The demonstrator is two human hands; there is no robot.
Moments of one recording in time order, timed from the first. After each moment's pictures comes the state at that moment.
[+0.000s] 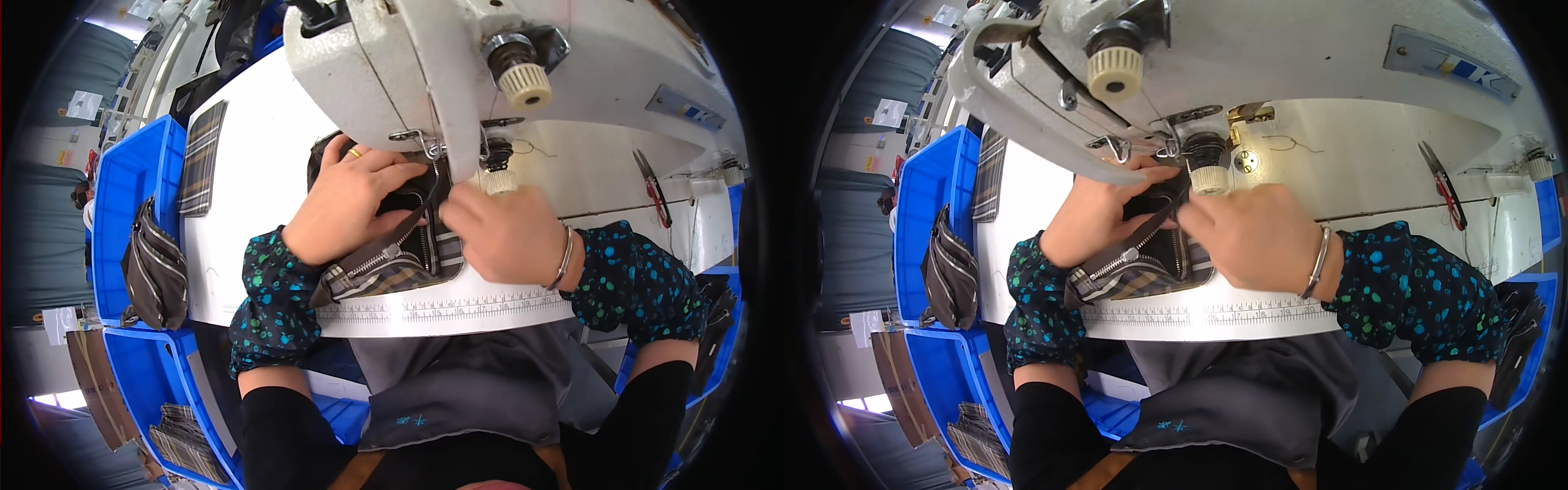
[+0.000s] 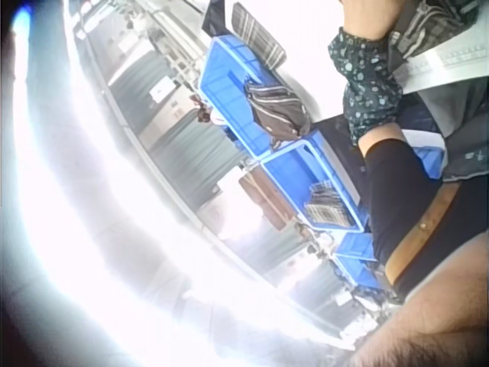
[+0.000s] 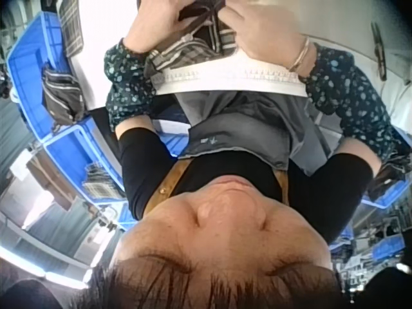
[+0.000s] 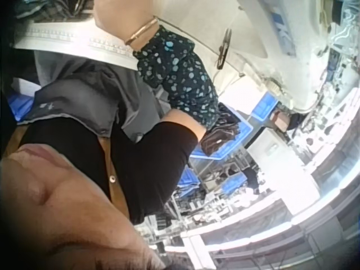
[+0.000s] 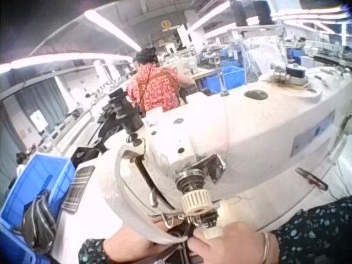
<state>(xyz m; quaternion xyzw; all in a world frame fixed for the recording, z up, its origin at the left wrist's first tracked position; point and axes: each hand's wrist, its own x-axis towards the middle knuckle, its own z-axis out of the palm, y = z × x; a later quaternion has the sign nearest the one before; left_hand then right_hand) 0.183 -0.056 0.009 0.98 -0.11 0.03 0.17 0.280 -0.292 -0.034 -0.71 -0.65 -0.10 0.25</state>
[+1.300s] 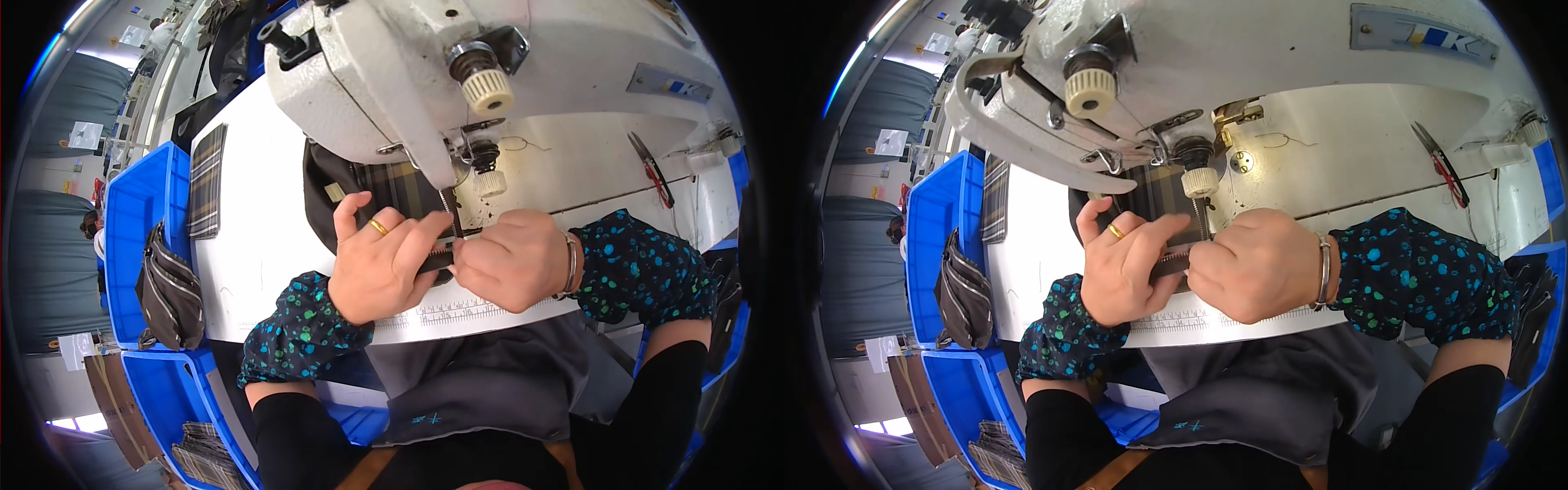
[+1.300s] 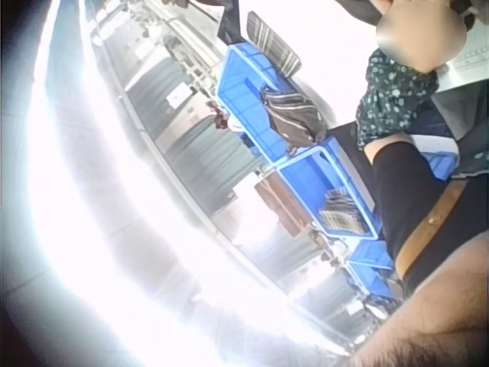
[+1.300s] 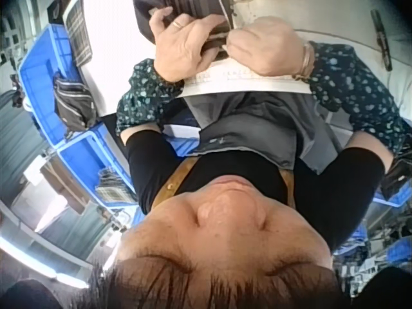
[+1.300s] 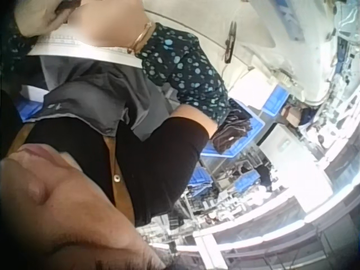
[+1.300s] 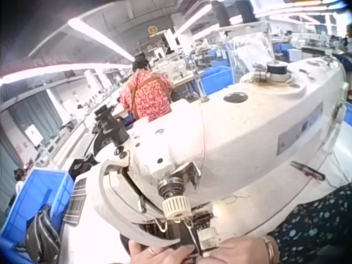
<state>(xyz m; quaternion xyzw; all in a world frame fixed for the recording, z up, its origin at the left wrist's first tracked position) 0.146 -0.106 0.003 0.96 -0.16 0.20 0.07 0.270 -0.302 -0.033 -0.57 -0.70 -0.27 0.32</state>
